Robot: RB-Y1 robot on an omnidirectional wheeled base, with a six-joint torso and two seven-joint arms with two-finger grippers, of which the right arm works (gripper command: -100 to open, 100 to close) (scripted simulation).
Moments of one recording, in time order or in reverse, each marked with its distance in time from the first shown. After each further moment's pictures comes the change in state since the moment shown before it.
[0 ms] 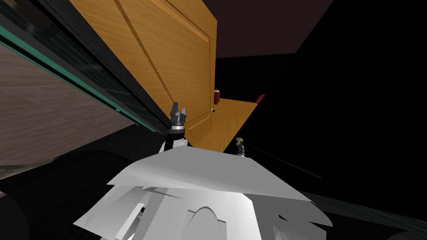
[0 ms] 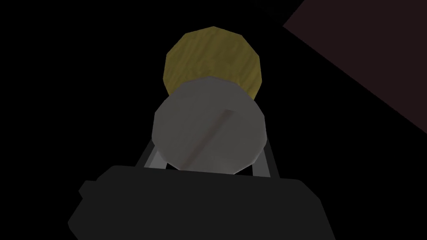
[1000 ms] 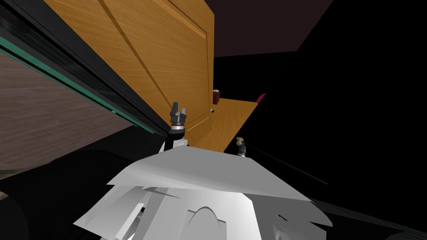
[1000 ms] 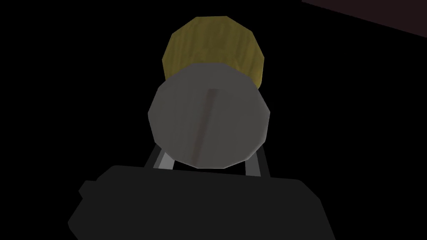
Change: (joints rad) arm -0.023 -0.006 0.018 0.020 -0.101 -0.024 -0.247
